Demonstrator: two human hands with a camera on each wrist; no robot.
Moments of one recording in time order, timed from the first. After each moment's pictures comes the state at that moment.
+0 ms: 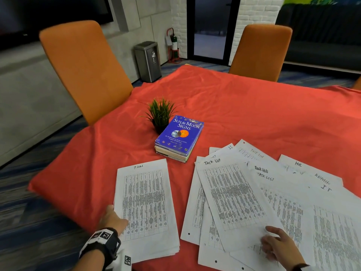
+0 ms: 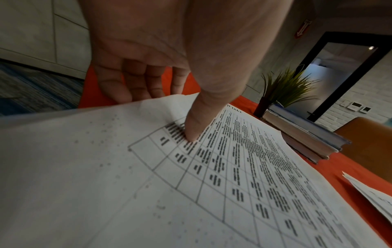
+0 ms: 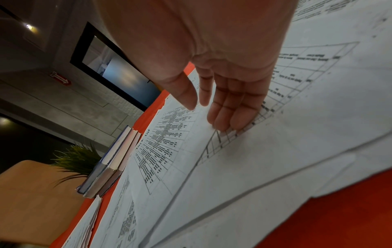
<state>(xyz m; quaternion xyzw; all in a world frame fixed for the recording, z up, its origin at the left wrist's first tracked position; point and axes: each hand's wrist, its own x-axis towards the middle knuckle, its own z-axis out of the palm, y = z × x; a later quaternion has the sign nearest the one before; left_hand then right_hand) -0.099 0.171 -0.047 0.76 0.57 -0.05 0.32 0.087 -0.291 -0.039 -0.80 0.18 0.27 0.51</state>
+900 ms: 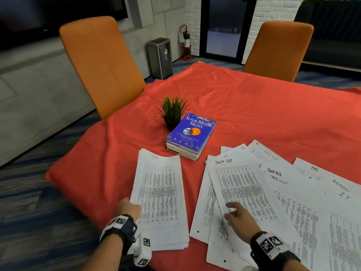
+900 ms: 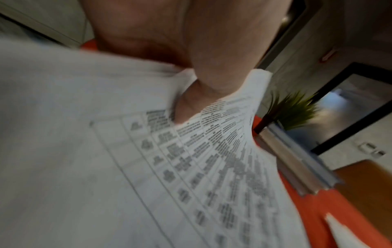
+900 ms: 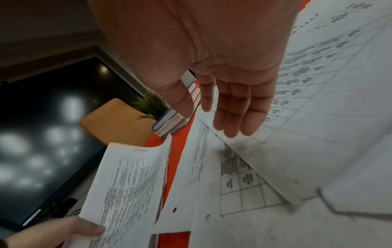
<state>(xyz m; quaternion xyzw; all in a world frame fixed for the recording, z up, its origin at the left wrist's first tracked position) -0.079 0.161 -0.025 0.73 0.58 -0.02 0.36 0.079 -0.163 -0.001 -0.86 -0.12 0.32 0.37</state>
